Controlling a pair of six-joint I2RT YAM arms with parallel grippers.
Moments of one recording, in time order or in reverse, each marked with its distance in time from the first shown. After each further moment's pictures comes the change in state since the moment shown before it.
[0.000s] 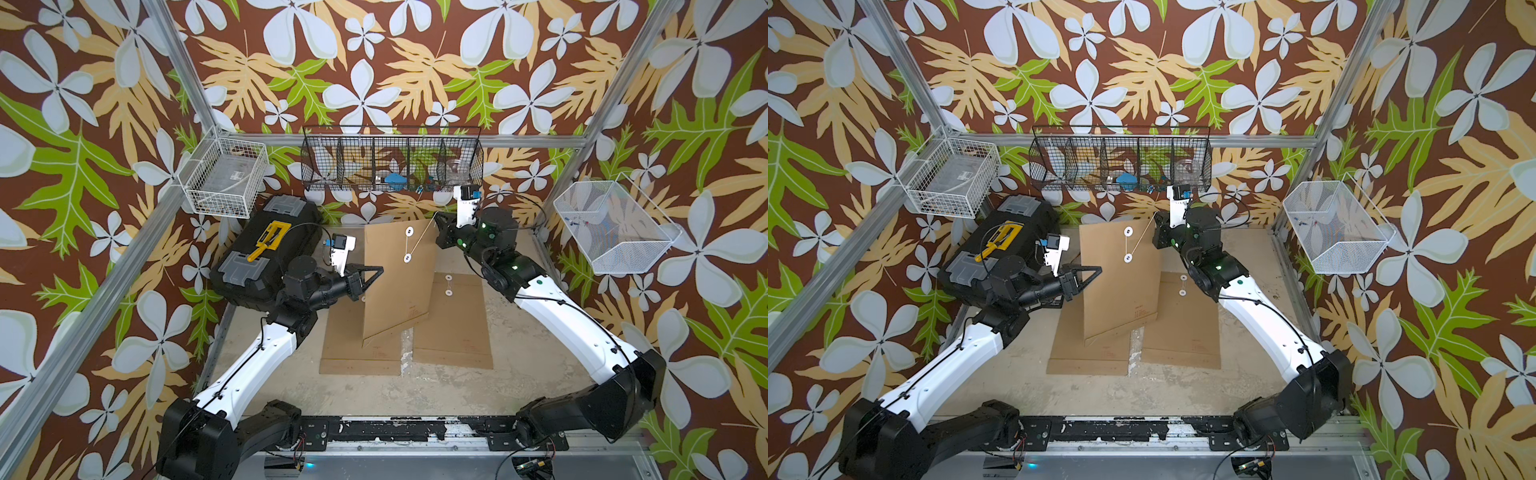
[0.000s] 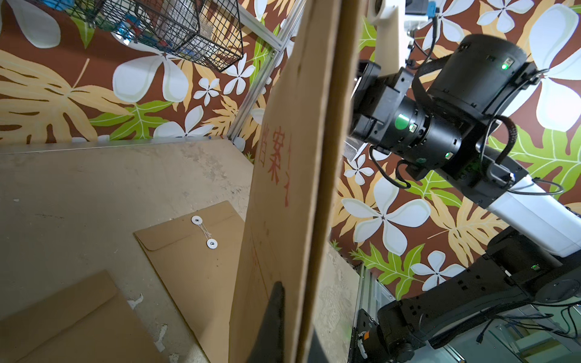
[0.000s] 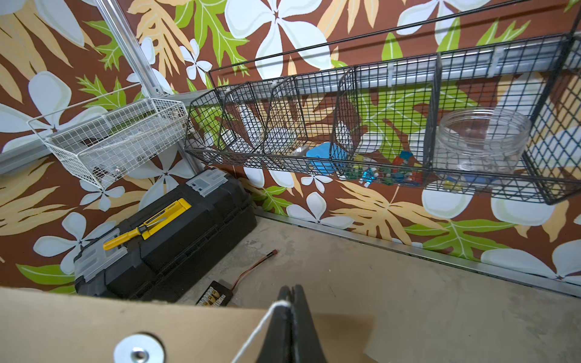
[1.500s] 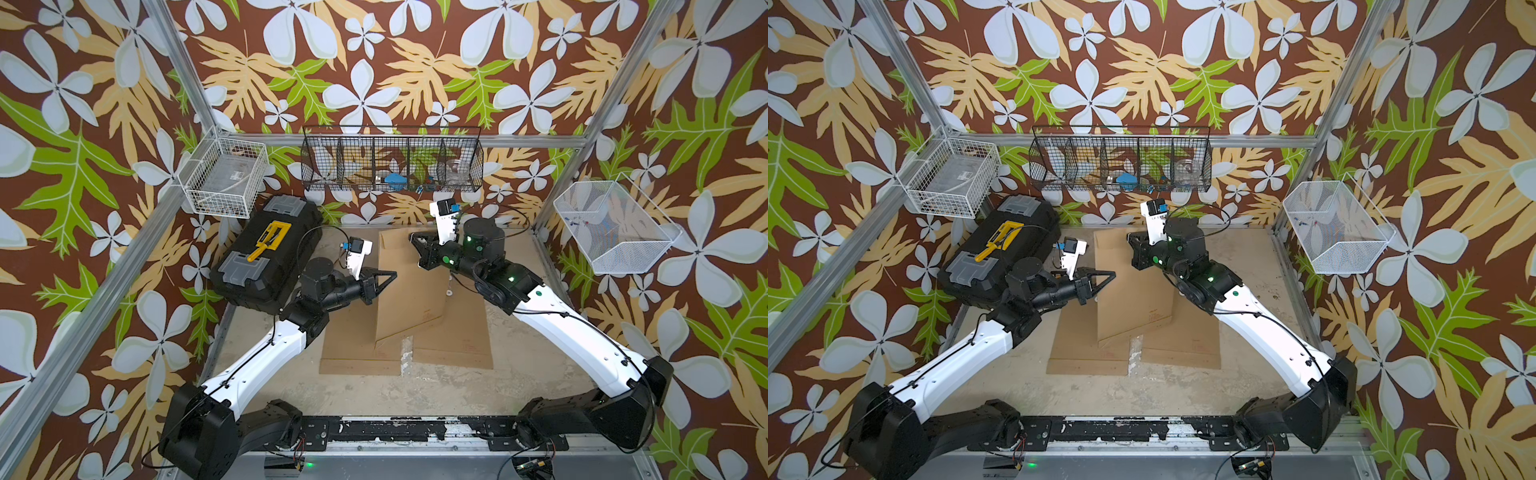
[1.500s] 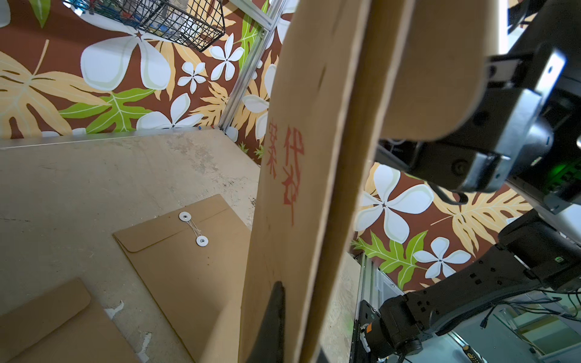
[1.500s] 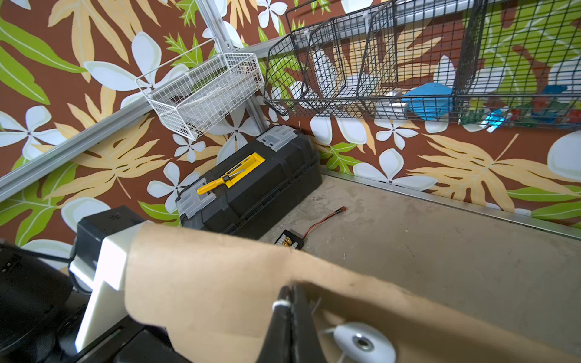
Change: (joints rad) left arm -0.100 0.053 0.023 0.010 -0.079 0.040; right arm 0.151 -0.065 -0.003 -0.146 -0.116 0.106
